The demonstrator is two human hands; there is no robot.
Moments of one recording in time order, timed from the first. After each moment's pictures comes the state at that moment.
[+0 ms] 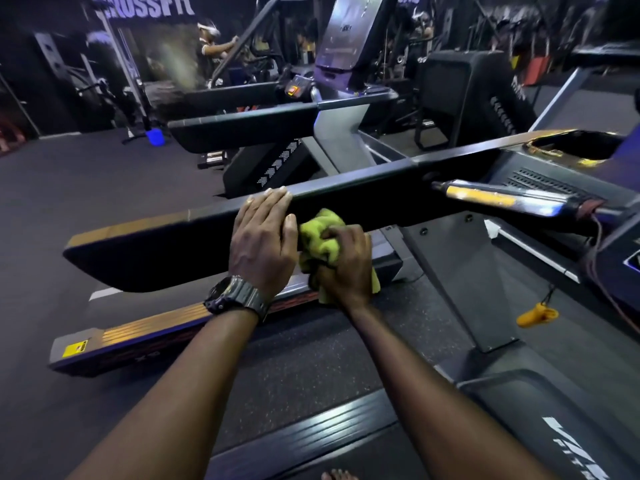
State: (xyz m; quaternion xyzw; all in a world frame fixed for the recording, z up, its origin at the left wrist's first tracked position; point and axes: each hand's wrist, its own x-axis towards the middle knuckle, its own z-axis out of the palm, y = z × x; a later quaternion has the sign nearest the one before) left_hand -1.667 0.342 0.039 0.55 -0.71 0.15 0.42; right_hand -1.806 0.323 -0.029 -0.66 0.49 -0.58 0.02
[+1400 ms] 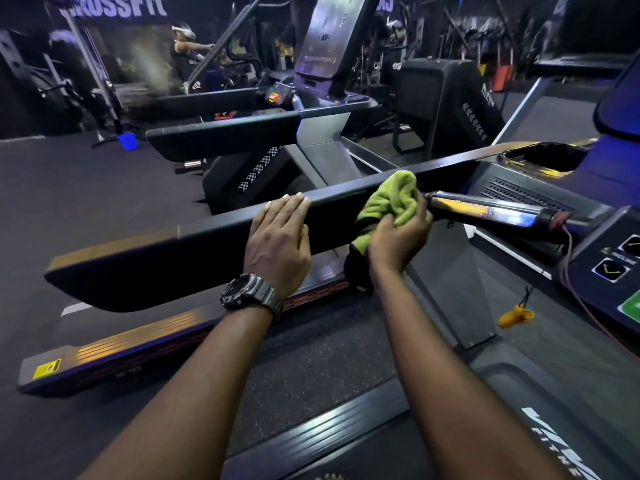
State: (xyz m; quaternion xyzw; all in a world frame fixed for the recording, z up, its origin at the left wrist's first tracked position) left_hand -1.692 0.320 0.043 0.53 -0.75 0.16 0.36; right_hand -1.861 0.292 0.023 -0.33 0.59 -0.73 0.07
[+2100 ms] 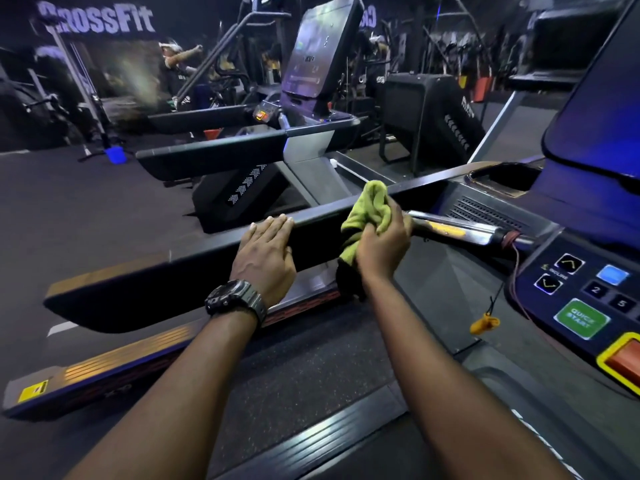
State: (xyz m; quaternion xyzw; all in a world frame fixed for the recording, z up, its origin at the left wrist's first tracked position) left_hand -1.694 0.324 0.065 0.56 -0.79 0.08 0.26; right_hand -1.874 0.303 0.049 -0.39 0.62 -0.68 0.07
